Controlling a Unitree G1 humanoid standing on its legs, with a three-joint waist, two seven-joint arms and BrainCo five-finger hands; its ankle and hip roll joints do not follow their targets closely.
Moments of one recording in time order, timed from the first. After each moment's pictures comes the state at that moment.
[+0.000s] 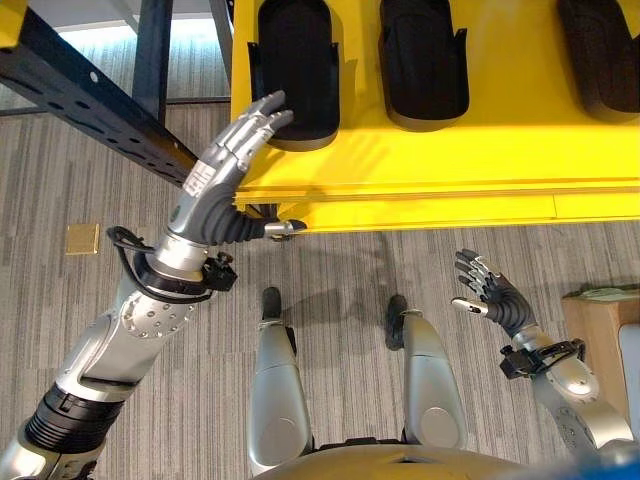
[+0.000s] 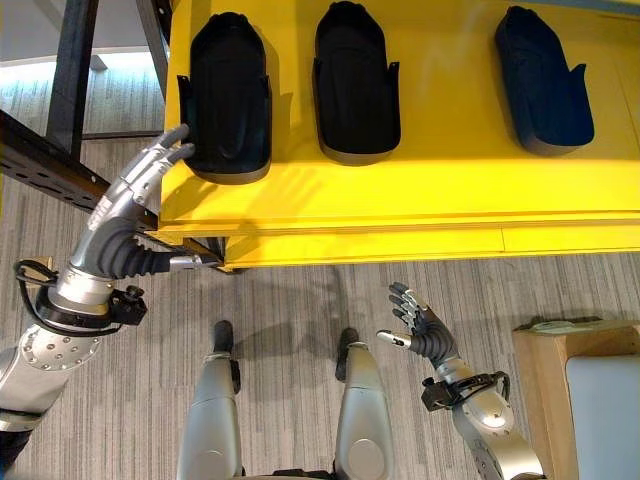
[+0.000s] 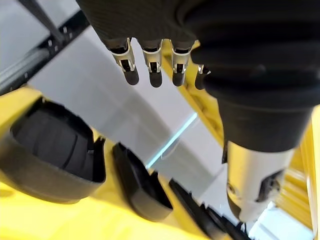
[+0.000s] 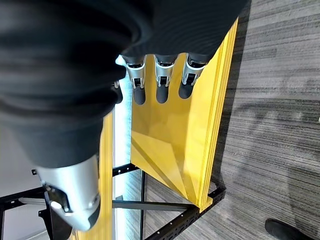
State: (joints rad) left arm -0.07 0.83 -0.04 -0.48 0.25 -0.26 0.20; right arm 0.24 -0.59 0.17 -0.06 0.52 -0.17 0.12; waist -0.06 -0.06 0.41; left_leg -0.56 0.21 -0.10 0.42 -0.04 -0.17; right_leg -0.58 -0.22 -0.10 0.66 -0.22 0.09
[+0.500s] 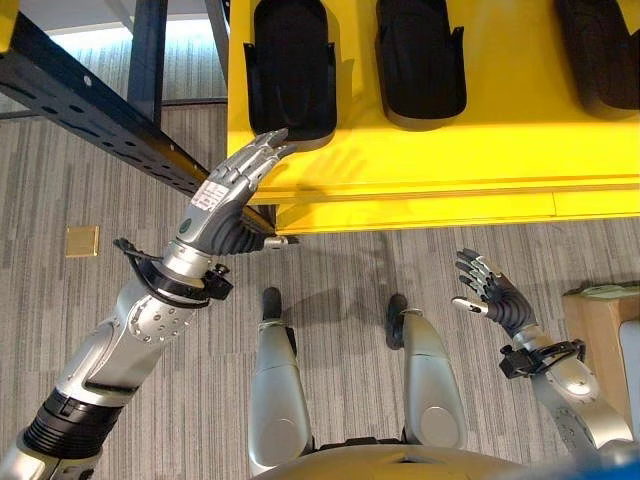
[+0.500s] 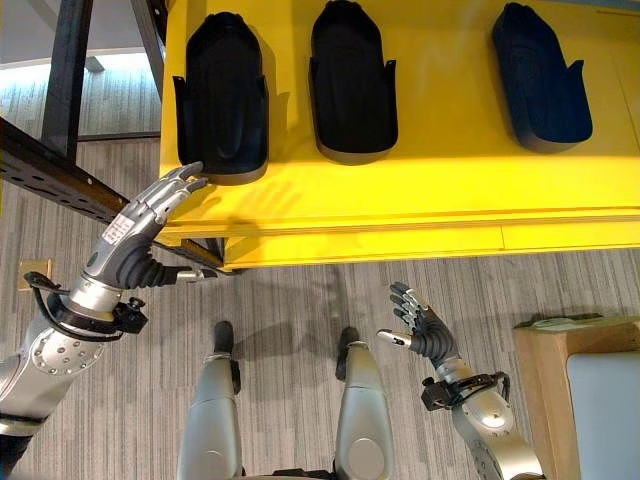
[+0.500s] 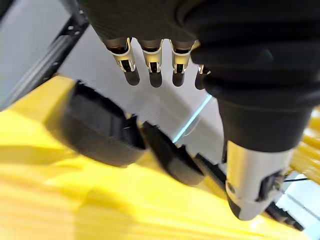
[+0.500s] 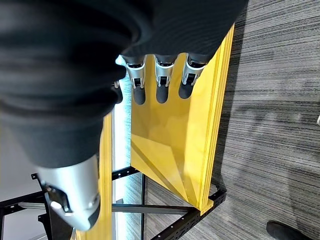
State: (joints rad) left arm 0.00 0.83 -0.04 -0.36 0.31 -0.25 0.15; right arm 0.24 -0.59 0.17 -0.06 0.52 -0.17 0.11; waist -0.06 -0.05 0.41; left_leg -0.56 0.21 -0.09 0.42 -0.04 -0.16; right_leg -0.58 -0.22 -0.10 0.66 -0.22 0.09
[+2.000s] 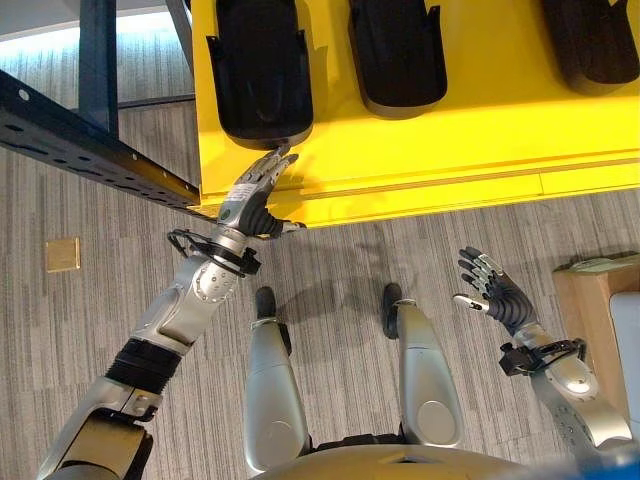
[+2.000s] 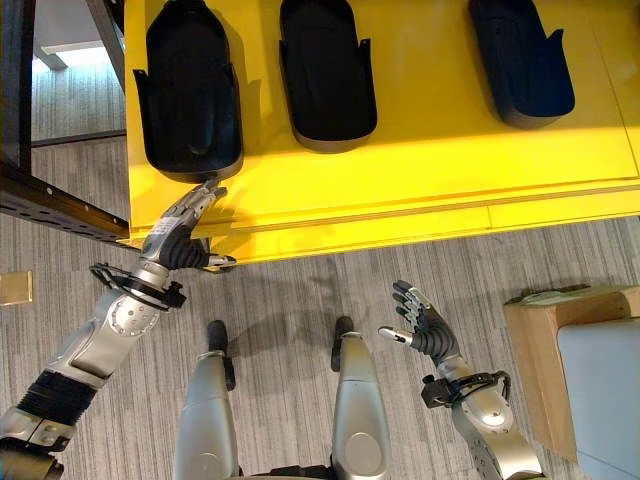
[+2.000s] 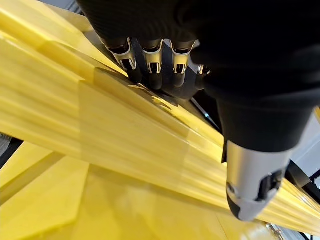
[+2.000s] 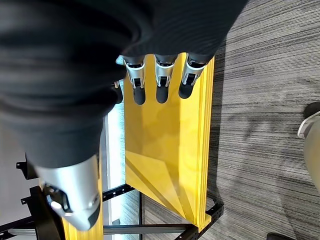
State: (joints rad) left arm -0.32 0.64 -0.26 0.07 0.44 -0.18 0.23; right arm 0.23 -0.59 0.17 -0.05 0.53 -0.17 0.08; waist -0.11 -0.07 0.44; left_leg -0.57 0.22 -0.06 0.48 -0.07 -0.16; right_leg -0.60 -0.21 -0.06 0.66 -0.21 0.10
